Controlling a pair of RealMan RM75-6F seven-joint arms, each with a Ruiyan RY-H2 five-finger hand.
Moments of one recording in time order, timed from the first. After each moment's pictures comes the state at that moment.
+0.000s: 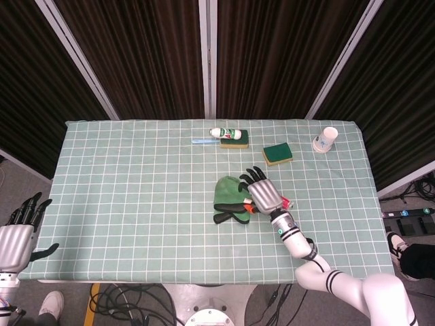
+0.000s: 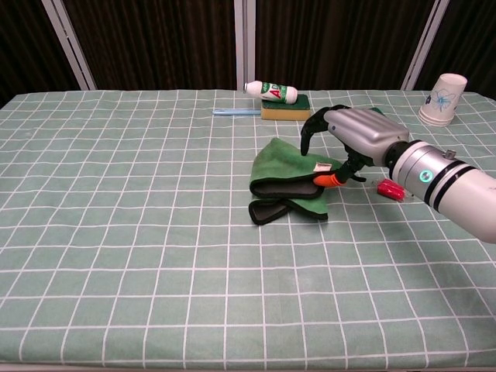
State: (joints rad) left arm -0.06 -1.16 -0.02 -1.57 1.50 1.49 0.03; right arm 0.72 -1.89 0.20 -0.88 -1.46 0.96 0.03
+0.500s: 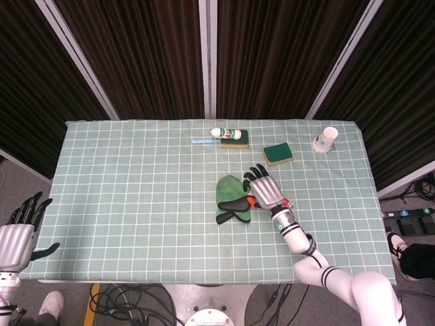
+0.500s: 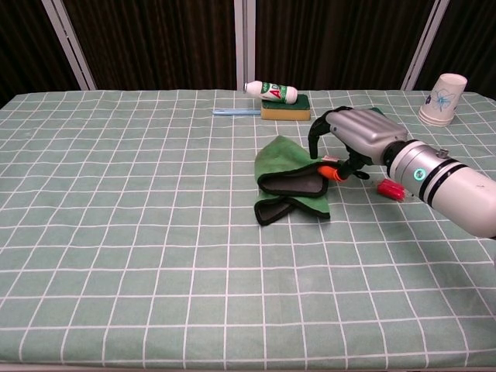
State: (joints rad) left arm -0.07 -1.17 -0.02 -1.56 1.50 1.49 0.01; right arm 0.75 -1.95 0.18 -0.72 -1.45 0.94 0.07
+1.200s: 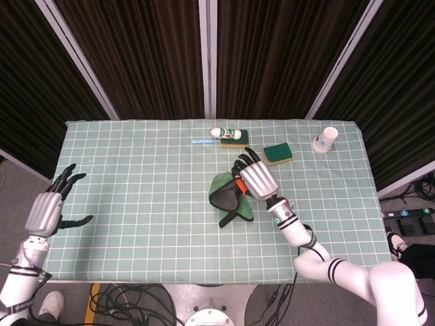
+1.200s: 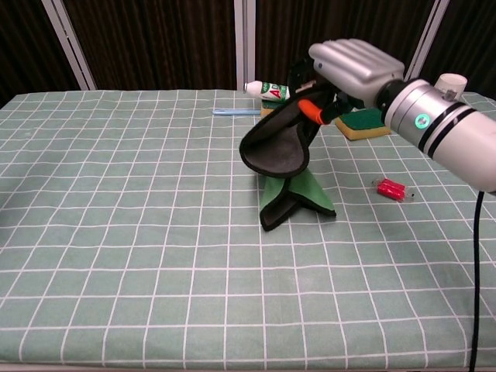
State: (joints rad) left arm -0.27 -1.23 -0.15 -1.54 1.46 1.30 -0.27; right arm 0.81 -1.77 0.25 -1.04 -1.47 1.07 -0.11
